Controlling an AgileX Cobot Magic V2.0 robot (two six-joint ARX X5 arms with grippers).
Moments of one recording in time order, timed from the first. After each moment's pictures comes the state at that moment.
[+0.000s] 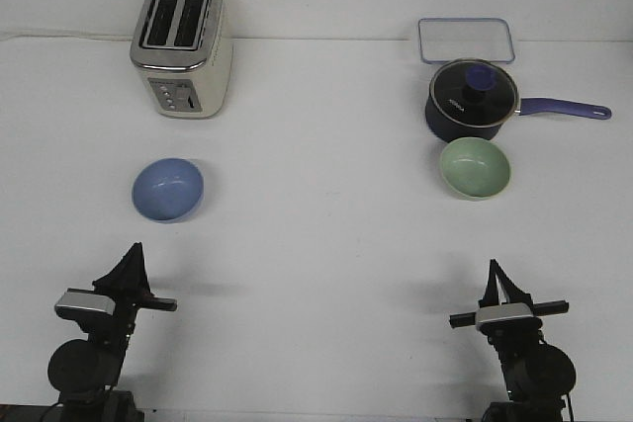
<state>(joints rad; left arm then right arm) -0.03 0.01 0.03 0.20 0.05 -0.04 0.01 0.00 0.01 -0.06 -0.08 -0.26</state>
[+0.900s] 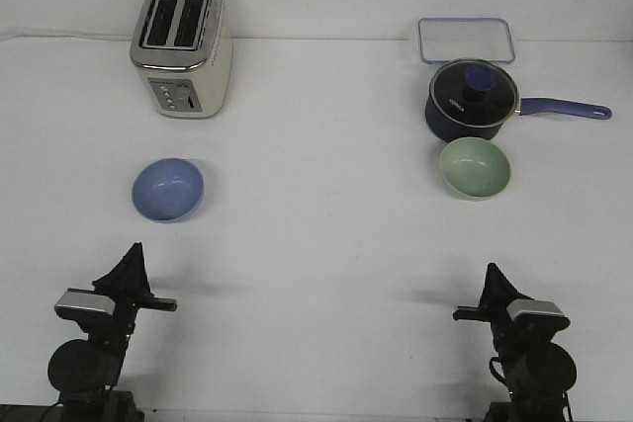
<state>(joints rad) -0.03 0.01 0.03 0.20 0.05 -0.04 0.01 0.02 0.06 -0.16 -0.08 0.34</state>
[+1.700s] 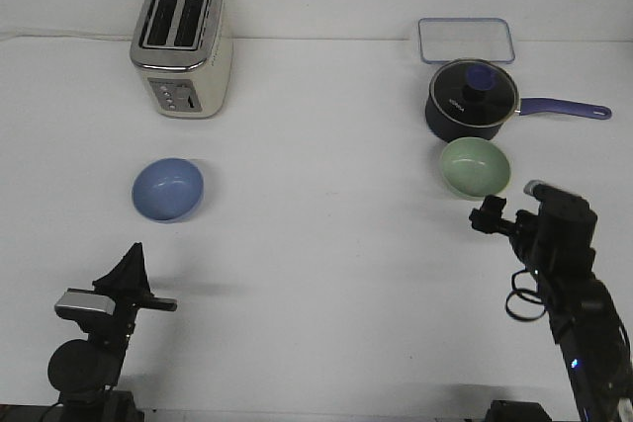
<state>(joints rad) -0.03 0.01 0.03 0.20 0.05 -0.04 -0.06 1.03 0.86 -0.44 -0.06 0.37</state>
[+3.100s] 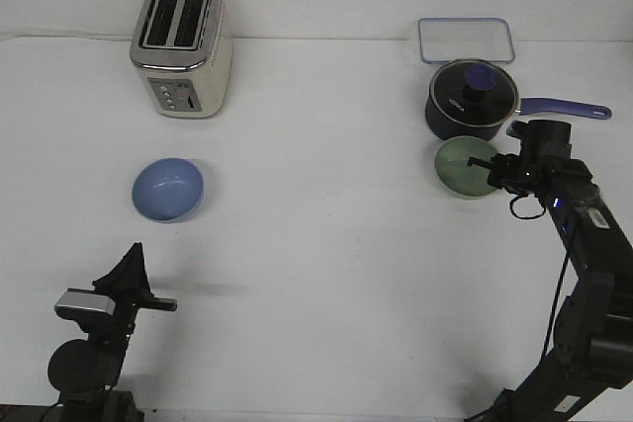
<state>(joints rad) -0.03 0.01 0.03 0.20 0.05 -0.04 -0.17 1.78 1.33 -0.54 -0.14 0.23</state>
